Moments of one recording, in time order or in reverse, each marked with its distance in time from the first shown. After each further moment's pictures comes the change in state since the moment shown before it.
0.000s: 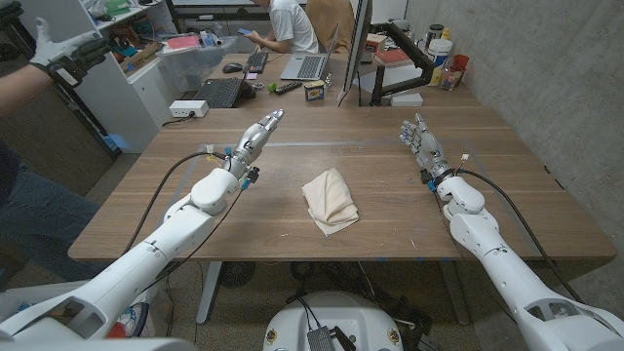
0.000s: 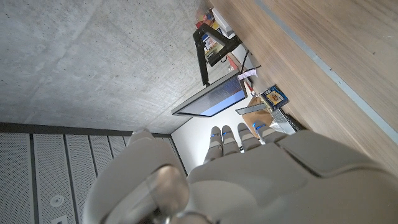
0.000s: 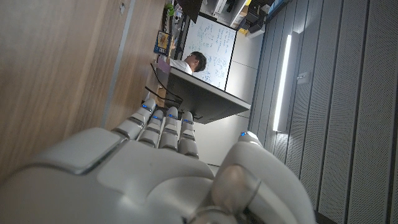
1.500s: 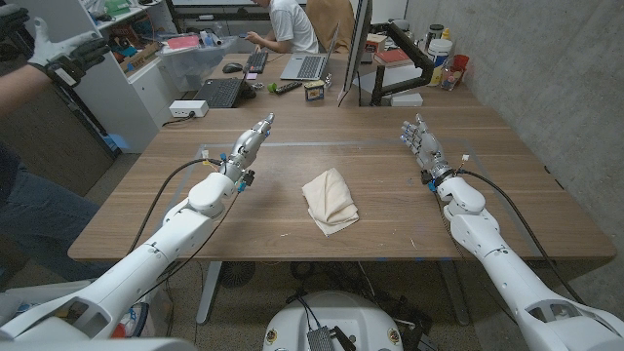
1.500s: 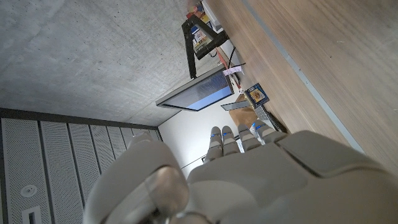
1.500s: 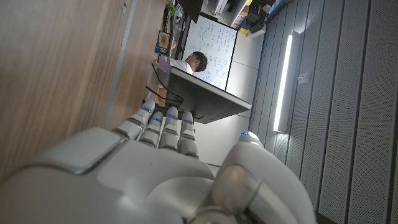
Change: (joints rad) left arm -0.001 -0.026 -0.015 0.074 -0.056 0.003 -0.008; left_hand -0.013 -0.002 0.003 0.011 0.000 -0.005 0.005 0.000 0.000 0.000 0.000 0.000 0.000 -0.005 -0.005 0.000 0.000 0.005 -0.005 0.004 0.000; right arm -0.008 -0.004 0.001 -0.009 -0.001 -0.002 -0.004; right_hand -0.005 -0.005 0.004 0.004 -0.004 0.000 0.000 0.000 0.000 -0.005 0.006 0.000 0.000 -0.016 -0.005 -0.003 0.000 -0.023 0.002 0.006 0.000
